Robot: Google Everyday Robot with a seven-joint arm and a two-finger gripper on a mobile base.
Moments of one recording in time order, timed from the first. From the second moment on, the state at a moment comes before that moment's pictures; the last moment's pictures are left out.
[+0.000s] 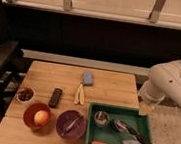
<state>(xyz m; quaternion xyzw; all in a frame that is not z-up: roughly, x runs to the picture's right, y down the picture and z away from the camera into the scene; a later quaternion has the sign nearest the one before) 0.285 0.106 0.684 -0.28 0.02 0.02 0.96</state>
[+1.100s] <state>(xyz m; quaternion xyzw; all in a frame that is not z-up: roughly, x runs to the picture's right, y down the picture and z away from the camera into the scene) 0.154 0.044 0.676 -0.22 -0.13 -0.06 0.97</state>
